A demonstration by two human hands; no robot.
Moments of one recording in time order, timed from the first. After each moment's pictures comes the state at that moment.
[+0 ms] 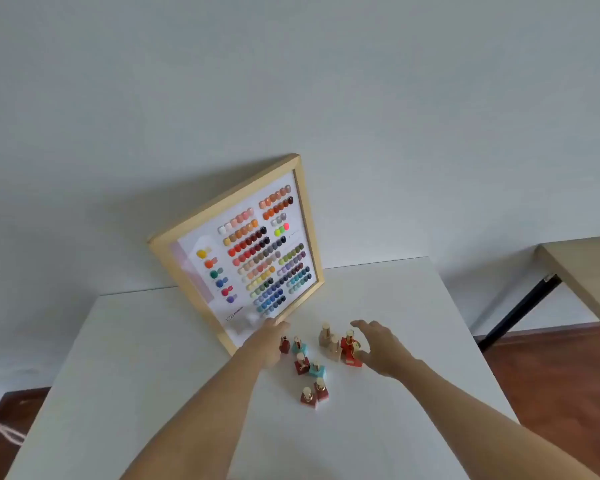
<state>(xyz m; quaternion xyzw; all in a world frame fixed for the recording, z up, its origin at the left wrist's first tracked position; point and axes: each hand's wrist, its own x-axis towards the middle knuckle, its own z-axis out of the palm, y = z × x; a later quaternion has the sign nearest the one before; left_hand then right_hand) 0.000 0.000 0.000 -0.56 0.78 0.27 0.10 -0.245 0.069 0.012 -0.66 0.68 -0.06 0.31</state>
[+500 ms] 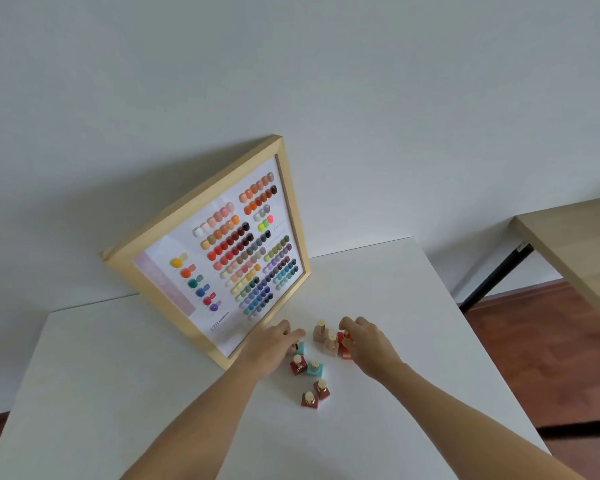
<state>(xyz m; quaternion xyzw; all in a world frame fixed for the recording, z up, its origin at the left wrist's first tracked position) 0.000 -0.020 -0.032 -0.37 0.92 0.11 0.08 -0.214 0.057 -0.016 -0.62 0.74 -0.09 0.25</state>
